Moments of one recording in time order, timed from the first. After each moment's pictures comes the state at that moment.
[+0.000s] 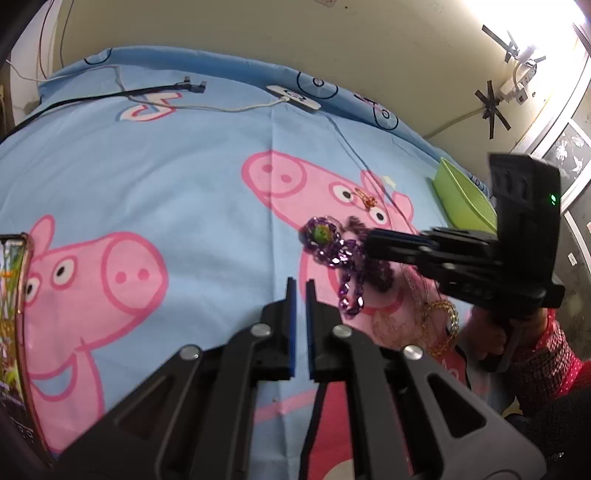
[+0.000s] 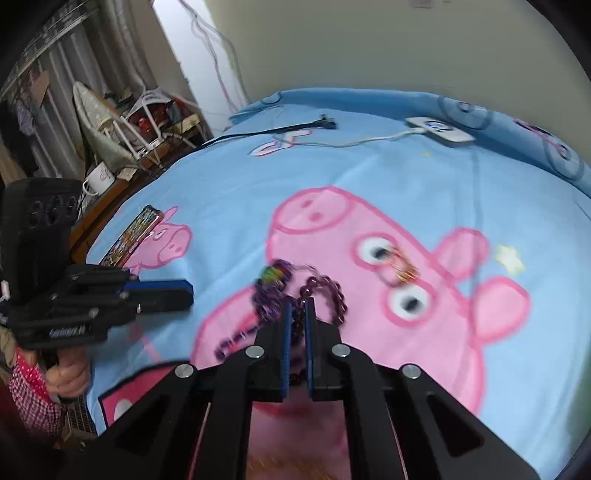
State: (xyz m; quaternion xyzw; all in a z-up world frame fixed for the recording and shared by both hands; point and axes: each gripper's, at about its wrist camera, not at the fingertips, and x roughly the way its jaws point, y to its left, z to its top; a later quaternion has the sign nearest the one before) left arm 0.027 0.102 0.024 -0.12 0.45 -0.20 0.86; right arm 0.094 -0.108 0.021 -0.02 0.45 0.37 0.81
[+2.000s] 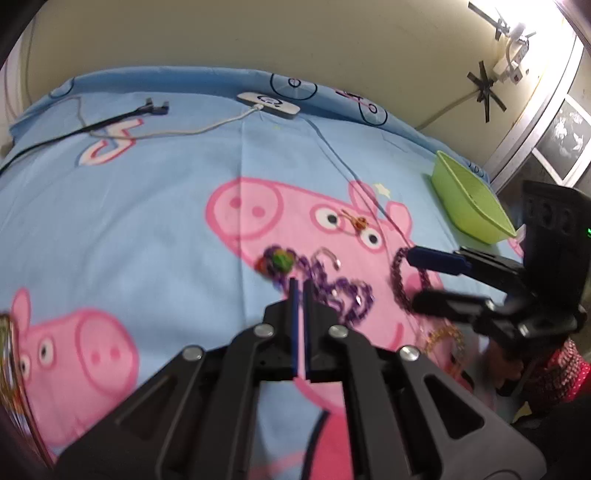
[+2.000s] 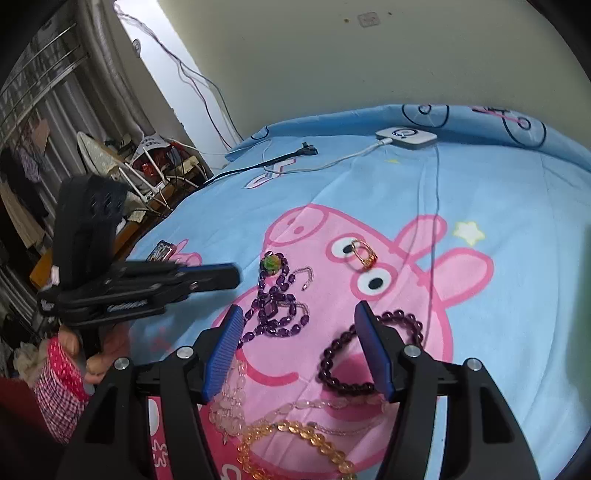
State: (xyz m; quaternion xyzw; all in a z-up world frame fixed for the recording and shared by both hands) left arm 0.068 0.070 0.030 -0.06 0.45 -0.22 0.86; right arm 0.082 -0.143 0.031 0.06 0.41 0.37 0.83
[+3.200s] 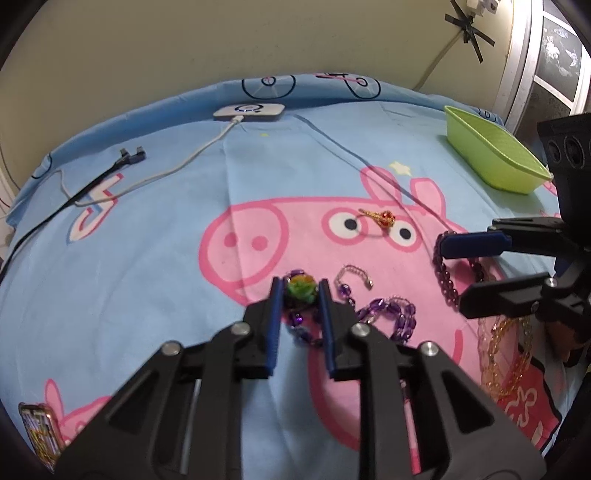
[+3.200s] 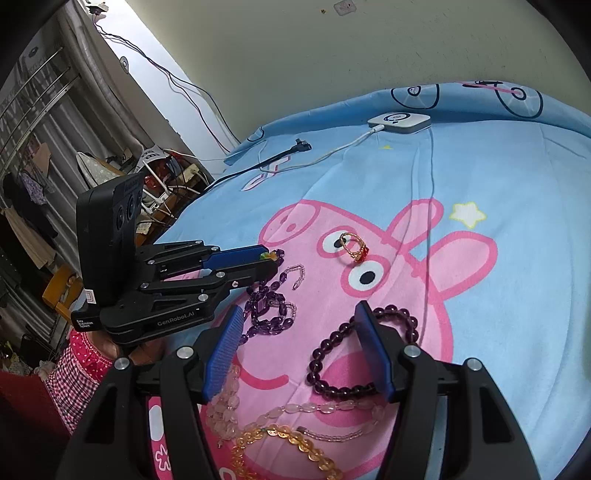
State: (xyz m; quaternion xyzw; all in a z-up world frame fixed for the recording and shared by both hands) left arm 0.093 0.043 0.018 0.08 0.42 -0.22 0.88; right arm 0.096 -0.157 0.017 0.11 0.43 0.38 0.81
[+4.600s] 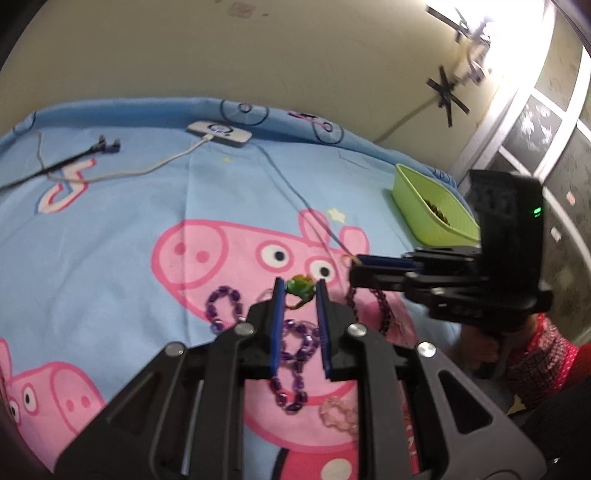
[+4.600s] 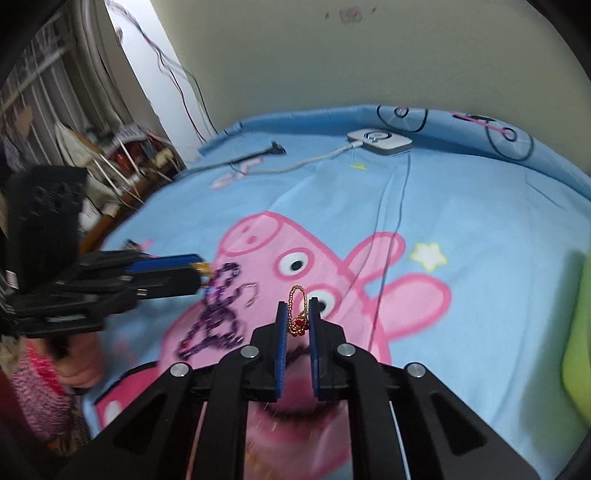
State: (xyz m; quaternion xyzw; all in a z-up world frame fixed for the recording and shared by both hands) left arm 0.070 0.041 0.050 -0.05 0.40 -0.29 0.87; right arm 0.104 -0.162 0.030 0.03 0.42 0.34 0.84
